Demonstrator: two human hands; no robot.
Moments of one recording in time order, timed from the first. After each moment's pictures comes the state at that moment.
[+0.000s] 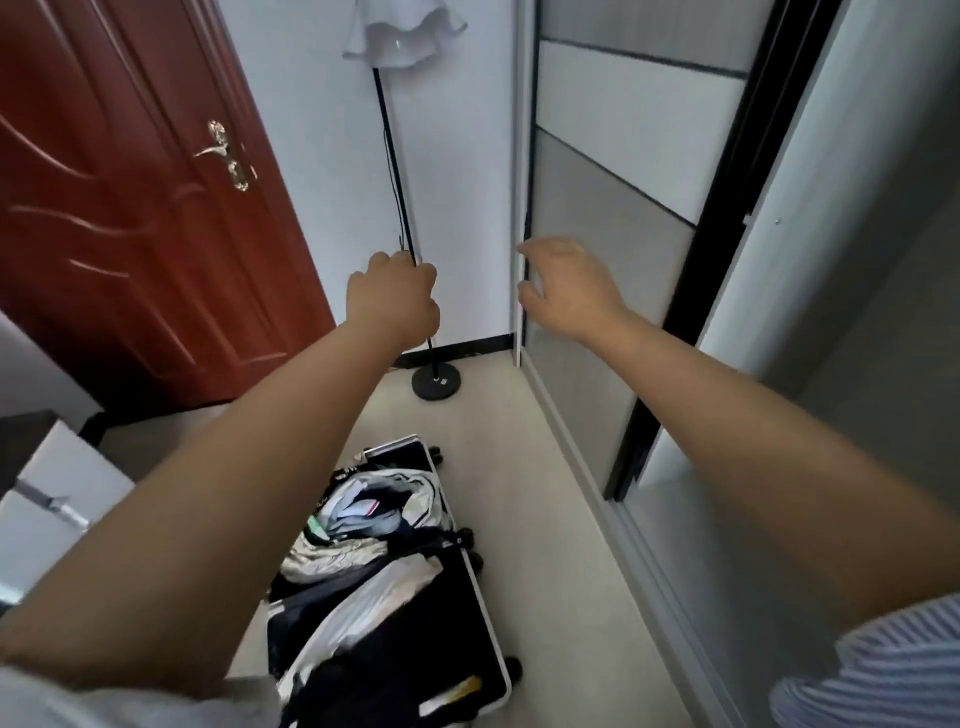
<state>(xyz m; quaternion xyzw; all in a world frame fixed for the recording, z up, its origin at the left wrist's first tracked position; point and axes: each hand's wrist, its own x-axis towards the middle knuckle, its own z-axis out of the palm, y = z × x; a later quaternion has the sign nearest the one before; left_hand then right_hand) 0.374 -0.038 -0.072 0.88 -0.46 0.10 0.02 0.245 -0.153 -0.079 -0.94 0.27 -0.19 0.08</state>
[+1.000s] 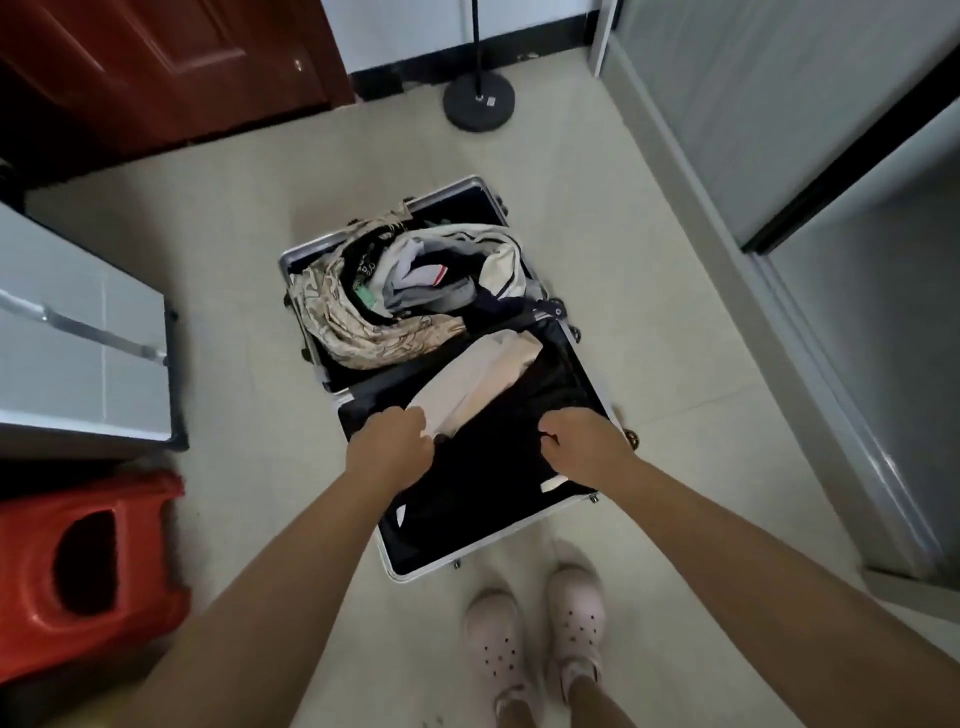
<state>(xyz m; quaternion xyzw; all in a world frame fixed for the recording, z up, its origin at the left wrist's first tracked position) 0.542 0.221 -0.557 0.86 -0.40 -0.31 -0.06 0.374 0.097 -0.575 -0.88 0.34 0.19 0.29</state>
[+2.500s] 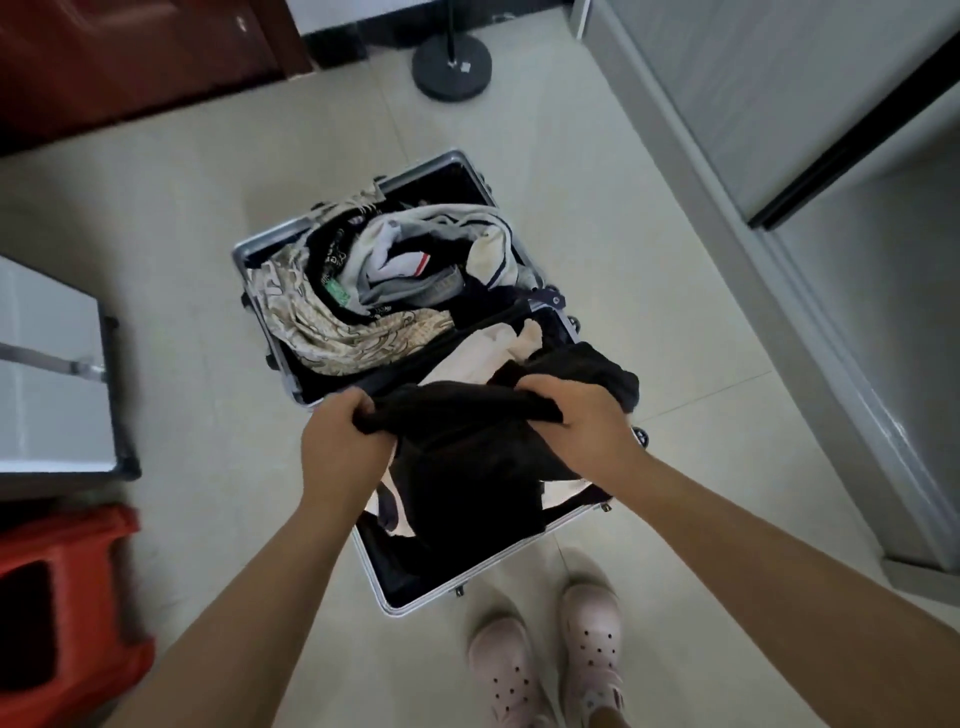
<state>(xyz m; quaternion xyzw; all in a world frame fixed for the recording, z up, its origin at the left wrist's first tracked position) 0.577 0.219 -0.616 0.90 -0.25 -0.23 0.28 0.416 0.090 -0.619 -0.85 0.35 -0.04 0.39</state>
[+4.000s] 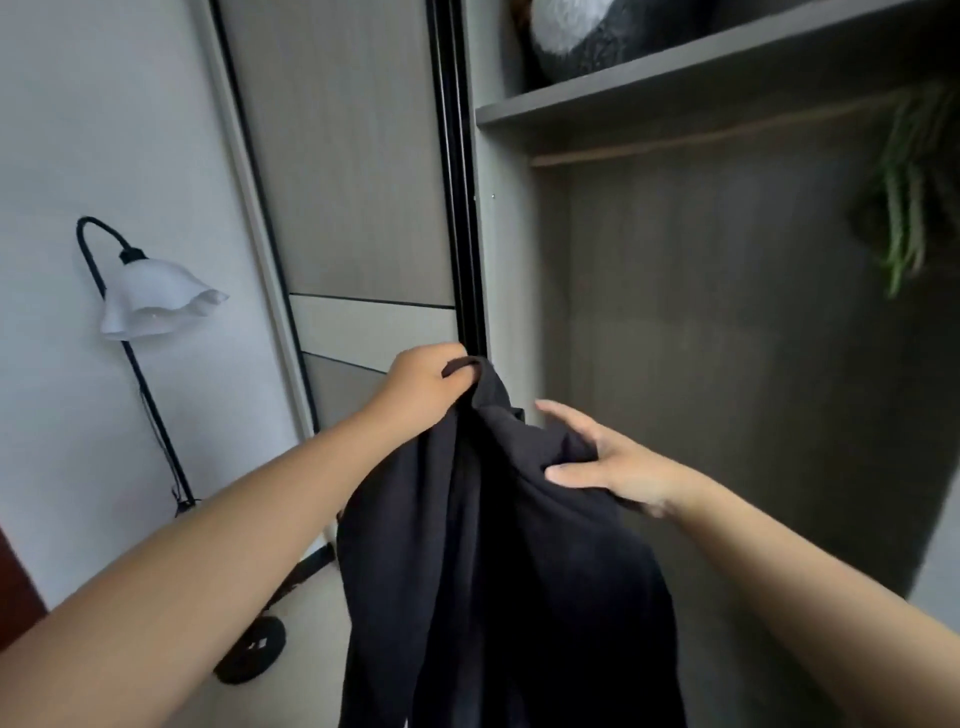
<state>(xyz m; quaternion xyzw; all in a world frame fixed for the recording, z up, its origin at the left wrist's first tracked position) 0.293 -0.011 0.044 0.52 -0.75 -0.08 0.40 0.088 -0.003 -0.019 -0.72 0.33 -0.32 0.52</state>
